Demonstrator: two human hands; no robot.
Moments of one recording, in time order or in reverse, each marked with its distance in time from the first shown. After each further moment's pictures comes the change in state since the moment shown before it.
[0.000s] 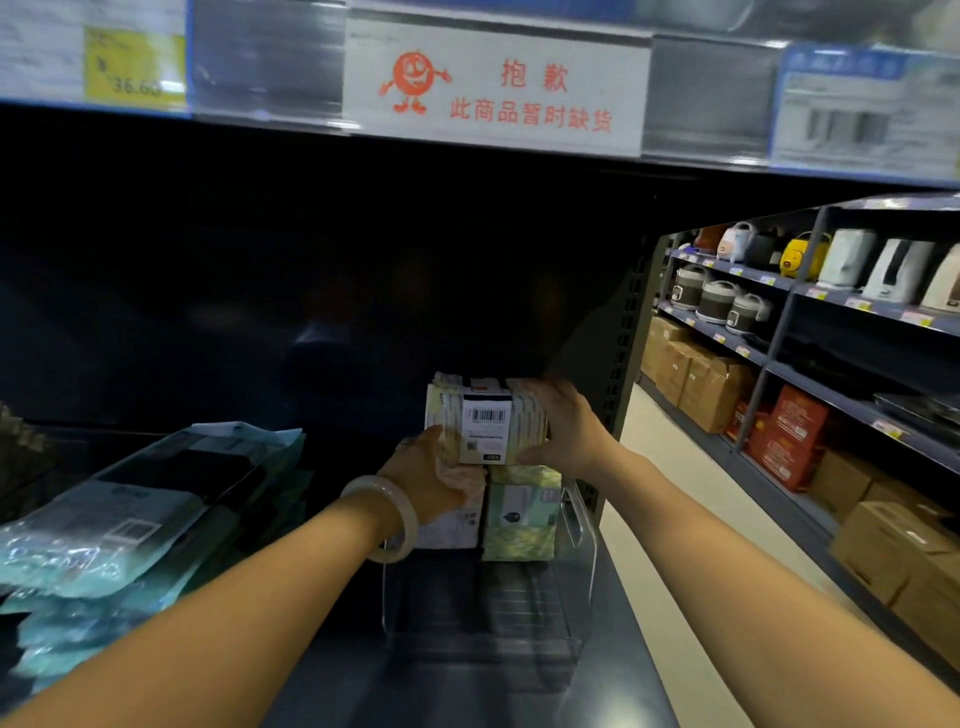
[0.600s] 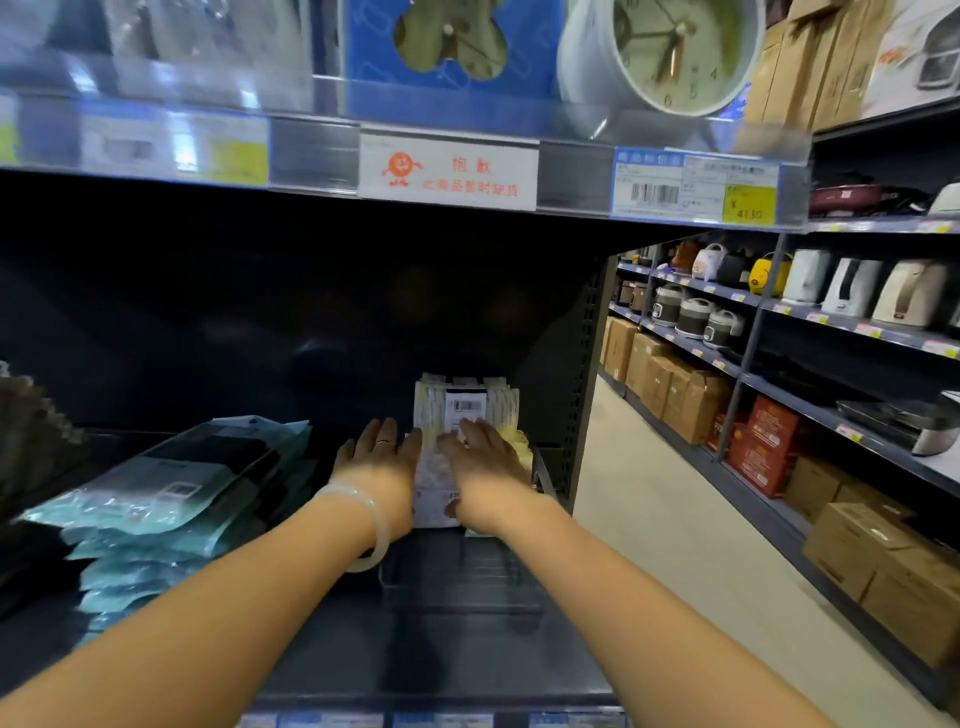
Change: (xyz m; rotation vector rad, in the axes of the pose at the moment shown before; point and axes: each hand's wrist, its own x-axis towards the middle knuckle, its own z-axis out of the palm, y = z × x) left_hand -0.076 0.009 -0.004 0.795 0.134 -0.008; right_hand -0.085 -0.086 0.022 -0.315 -0.174 -0.071
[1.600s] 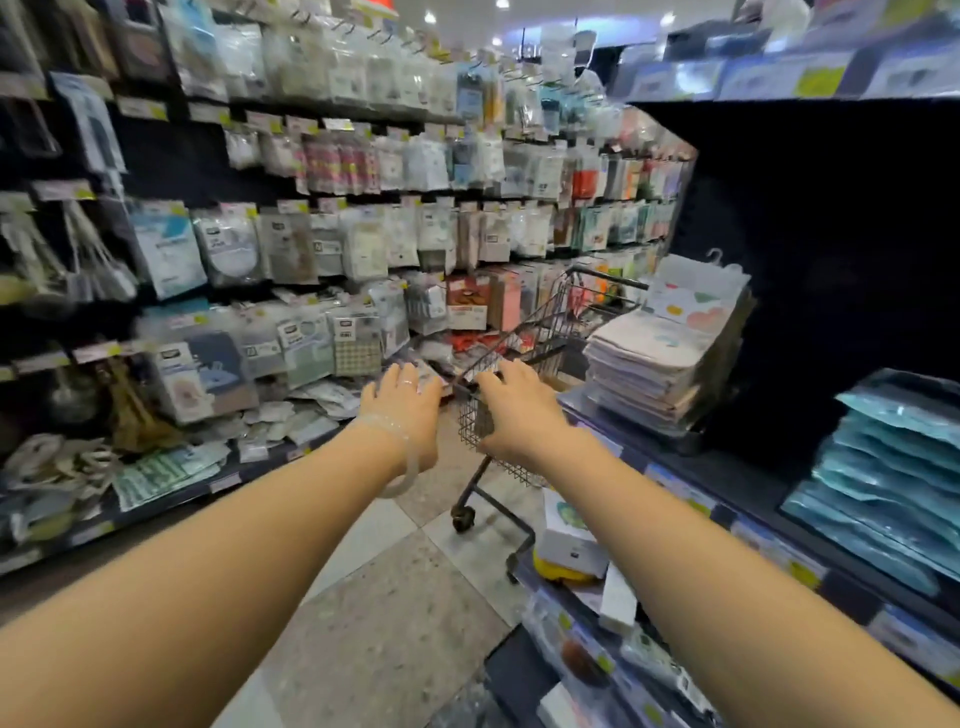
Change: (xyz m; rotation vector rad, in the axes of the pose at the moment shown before) left_hand -0.427 -0.477 0.031 -0.002 -0.169 -0.864; right_hand -0.085 -0.624 0.085 0.036 -0.115 -0.777
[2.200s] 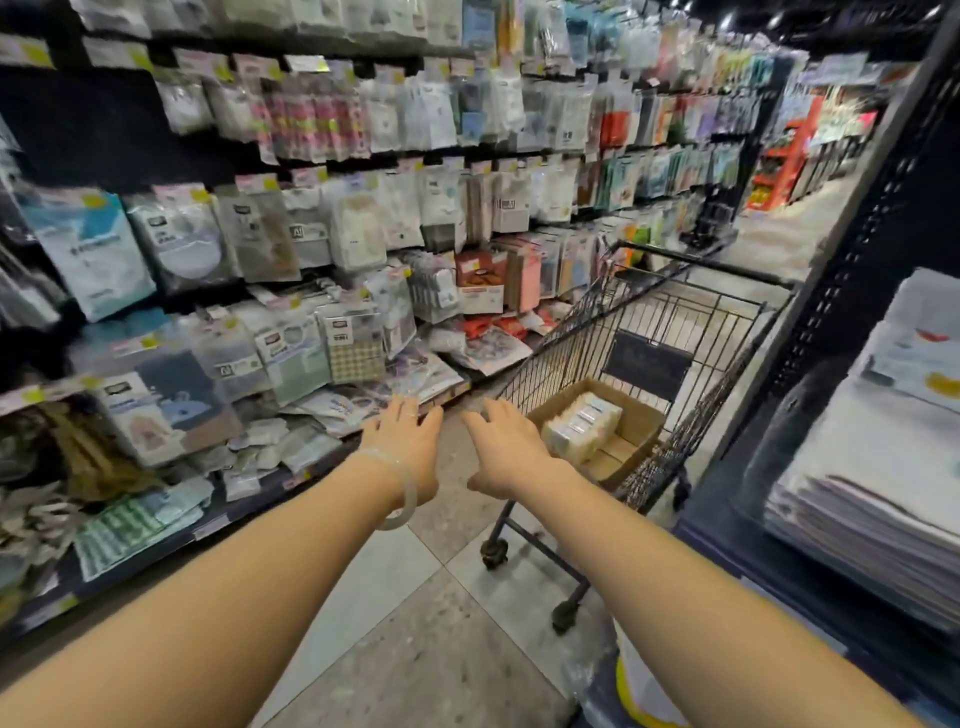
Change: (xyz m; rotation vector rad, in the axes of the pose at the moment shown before) left_hand 0.297 -0.090 0.049 0.014 -0.133 0.070; right_hand 0.307 0.017 0.107 0.034 -0.154 -0.013
